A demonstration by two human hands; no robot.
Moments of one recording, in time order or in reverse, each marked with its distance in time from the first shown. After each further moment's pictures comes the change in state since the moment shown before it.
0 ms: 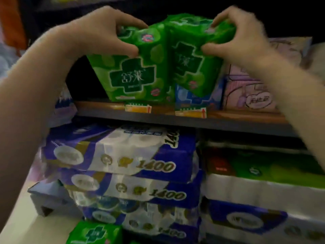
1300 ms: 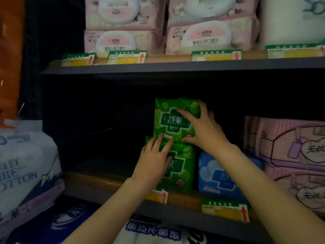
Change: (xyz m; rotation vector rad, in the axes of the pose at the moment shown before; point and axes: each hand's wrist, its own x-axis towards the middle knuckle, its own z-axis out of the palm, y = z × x) left_hand 0.077 -0.103 0.197 0.207 -0.004 -0.003; right_hand 0.102 0.042 0.159 -0.429 -0.316 -0.103
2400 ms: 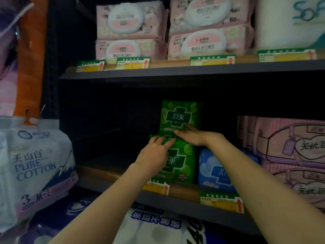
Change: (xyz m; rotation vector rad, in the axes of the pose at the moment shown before) left_hand 0.003 0.006 -0.029 0.175 -0.158 0.028; right_hand 0.033 0.005 0.034 0.280 -0.632 0.098
